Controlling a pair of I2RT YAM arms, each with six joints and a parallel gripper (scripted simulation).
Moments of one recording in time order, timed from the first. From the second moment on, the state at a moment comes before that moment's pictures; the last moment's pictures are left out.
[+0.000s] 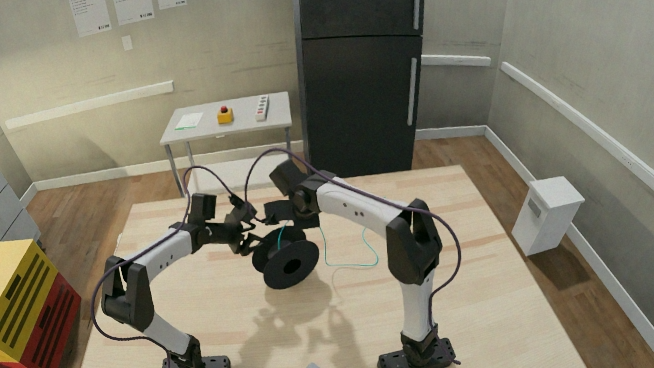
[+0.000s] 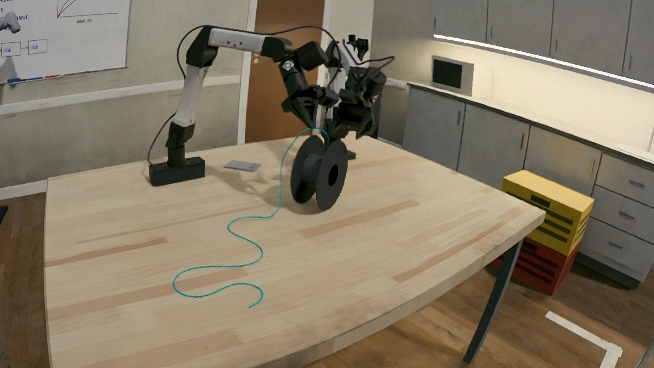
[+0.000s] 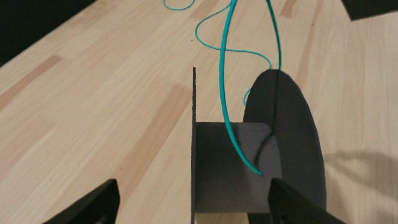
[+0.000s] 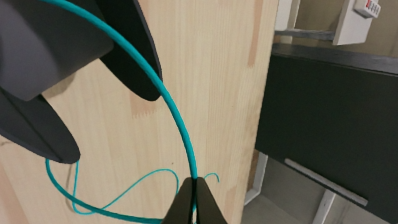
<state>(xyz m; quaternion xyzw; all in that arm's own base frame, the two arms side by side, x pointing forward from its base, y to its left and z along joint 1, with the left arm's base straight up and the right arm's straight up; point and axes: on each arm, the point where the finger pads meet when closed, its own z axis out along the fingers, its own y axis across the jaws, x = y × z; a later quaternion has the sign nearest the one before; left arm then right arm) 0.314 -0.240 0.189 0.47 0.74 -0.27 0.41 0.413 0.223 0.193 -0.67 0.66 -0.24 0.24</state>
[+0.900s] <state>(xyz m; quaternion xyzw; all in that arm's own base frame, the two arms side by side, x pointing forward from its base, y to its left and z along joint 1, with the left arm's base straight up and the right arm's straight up) 0.315 -0.243 0.187 0.47 0.74 -0.27 0.41 0.414 0.223 0.192 -0.67 0.66 -0.24 0.23</state>
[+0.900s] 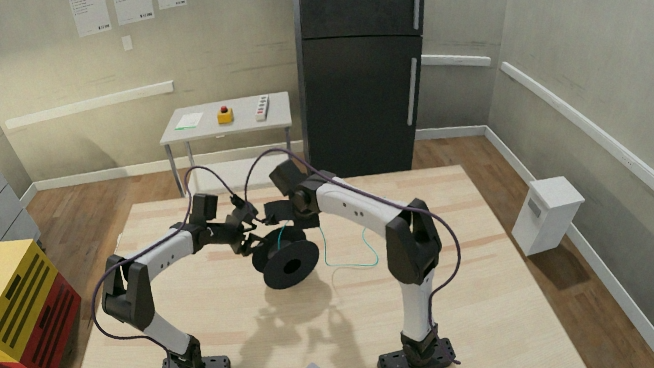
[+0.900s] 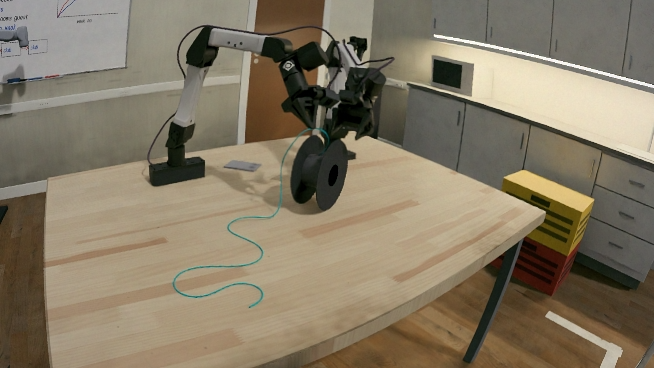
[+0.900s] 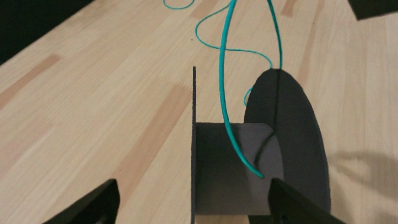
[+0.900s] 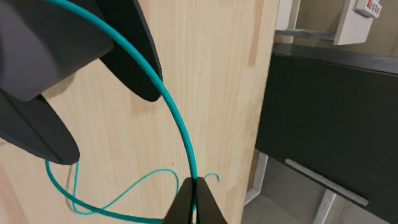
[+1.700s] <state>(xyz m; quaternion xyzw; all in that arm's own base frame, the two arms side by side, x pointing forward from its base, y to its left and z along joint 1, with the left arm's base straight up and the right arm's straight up) 0.331 -0.266 0.166 0.46 0.75 -0.27 0.39 0.415 0.216 0.193 -0.66 0.67 -0.25 0.22</state>
